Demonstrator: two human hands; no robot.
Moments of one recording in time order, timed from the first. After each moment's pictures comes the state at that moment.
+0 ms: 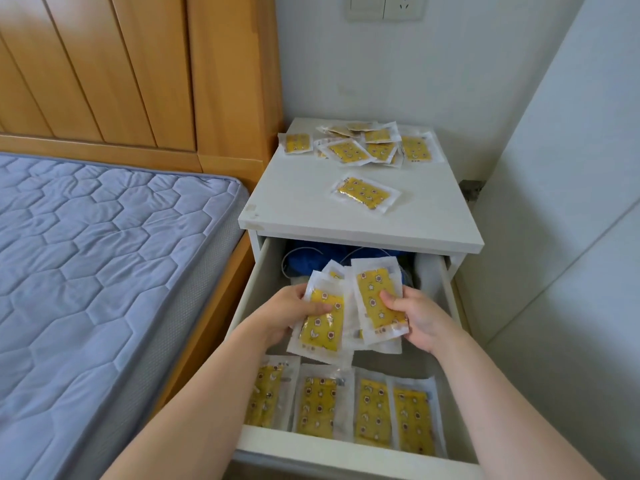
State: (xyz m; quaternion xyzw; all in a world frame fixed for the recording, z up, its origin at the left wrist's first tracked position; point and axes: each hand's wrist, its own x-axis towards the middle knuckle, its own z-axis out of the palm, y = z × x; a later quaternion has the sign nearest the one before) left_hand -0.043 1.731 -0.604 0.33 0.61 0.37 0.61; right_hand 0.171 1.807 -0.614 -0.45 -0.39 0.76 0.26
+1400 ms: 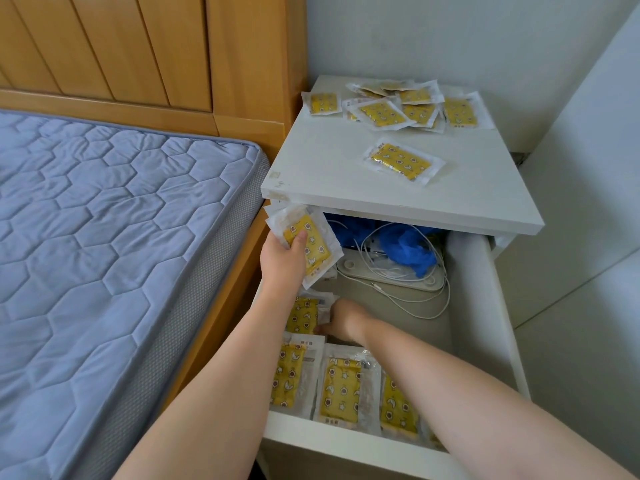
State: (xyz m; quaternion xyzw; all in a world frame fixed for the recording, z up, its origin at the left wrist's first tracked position) left_hand -0.070 1.751 -0.620 0.24 0.70 0.60 0.30; right_hand 0.039 1.788 -0.710 -0.50 -0.78 0.34 -0.17
